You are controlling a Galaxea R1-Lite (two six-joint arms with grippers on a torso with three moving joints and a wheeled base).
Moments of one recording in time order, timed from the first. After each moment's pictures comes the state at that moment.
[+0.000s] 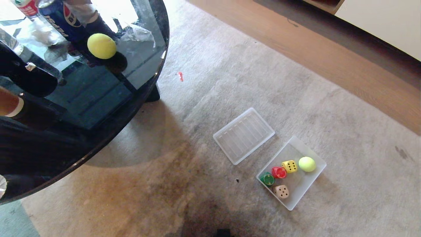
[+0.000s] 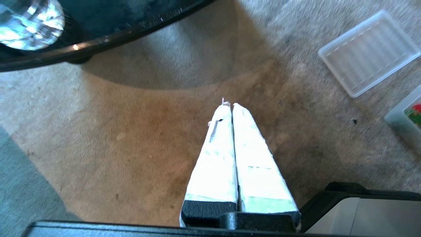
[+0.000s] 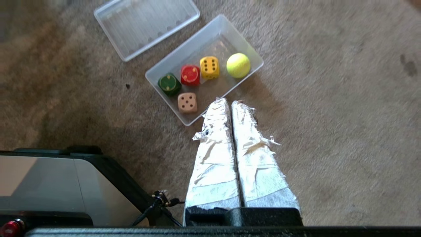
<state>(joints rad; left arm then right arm) 0.00 0.00 0.00 0.01 0.01 -0.01 0.00 0.00 -0.07 0.19 0.02 -0.07</state>
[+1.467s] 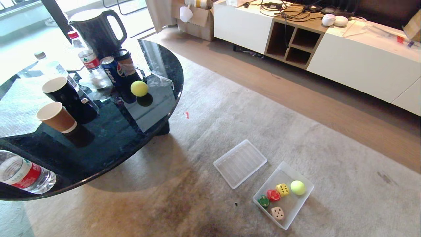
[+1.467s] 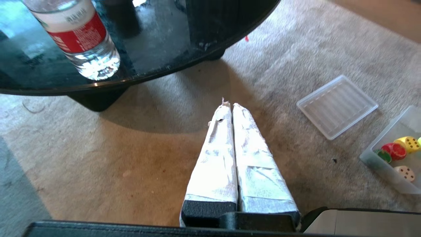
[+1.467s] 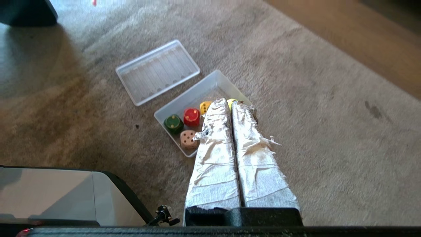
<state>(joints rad) 0.00 0.00 0.00 0.01 0.01 -0.02 0.00 0.00 -0.07 0.19 0.02 -0.08</state>
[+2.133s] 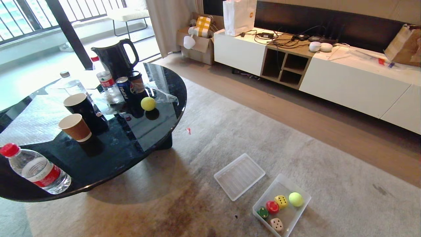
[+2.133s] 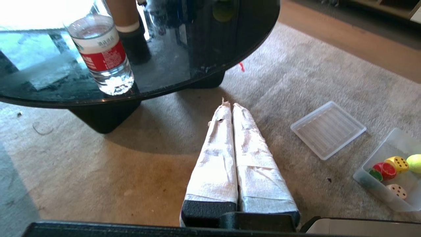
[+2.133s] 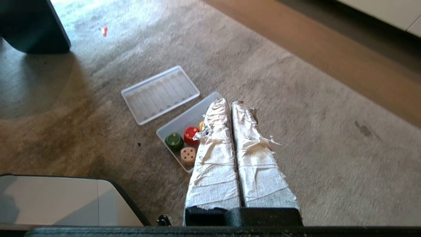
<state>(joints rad) 0.00 0.00 0.00 0.01 0.01 -0.02 0.00 0.00 -0.07 0.19 0.02 -0.08</state>
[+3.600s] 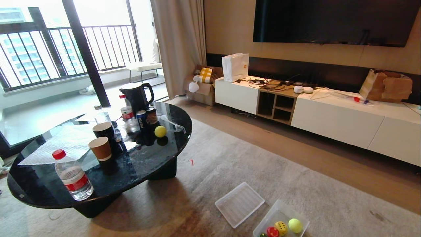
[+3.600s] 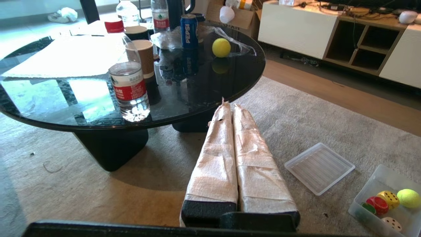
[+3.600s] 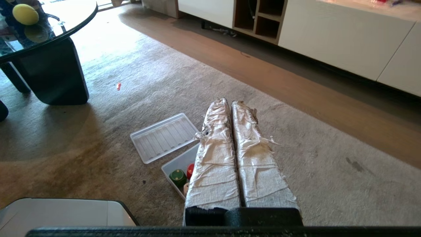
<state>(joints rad) 0.00 0.00 0.00 0.01 0.01 -0.01 0.00 0.00 -0.07 0.19 0.01 -0.06</state>
